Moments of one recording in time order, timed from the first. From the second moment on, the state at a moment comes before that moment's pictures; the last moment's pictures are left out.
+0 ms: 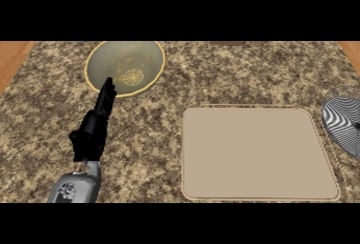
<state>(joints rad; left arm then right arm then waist) -0.17 0.02 -0.07 -1.55 -0.18 0.16 0.06 -0.30 -0.99 -0.44 -1.79 0.38 0.55 0.57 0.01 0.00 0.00</state>
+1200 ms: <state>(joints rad) -0.14 0.02 -0.07 -1.57 -0.18 0.17 0.05 -0.47 -0.88 -0.66 -1.28 0.30 0.33 0.41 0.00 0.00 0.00</state>
